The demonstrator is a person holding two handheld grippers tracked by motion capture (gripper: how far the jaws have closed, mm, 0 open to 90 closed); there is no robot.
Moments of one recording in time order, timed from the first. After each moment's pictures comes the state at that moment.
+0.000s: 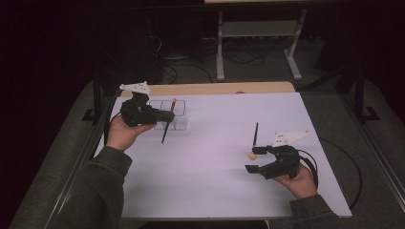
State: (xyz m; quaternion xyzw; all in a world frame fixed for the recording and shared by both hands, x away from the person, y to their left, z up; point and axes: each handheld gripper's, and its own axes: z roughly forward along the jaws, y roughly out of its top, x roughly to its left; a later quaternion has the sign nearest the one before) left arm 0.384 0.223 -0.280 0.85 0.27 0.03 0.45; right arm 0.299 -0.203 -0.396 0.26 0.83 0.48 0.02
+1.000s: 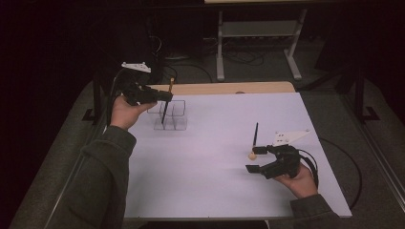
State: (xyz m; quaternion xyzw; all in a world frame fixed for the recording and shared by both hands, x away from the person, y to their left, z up) left arm 0.438 0.225 -0.264 0.83 0.31 0.06 0.45; right arm 0.302 -0.205 -0.399 0.26 0.83 0.49 0.01
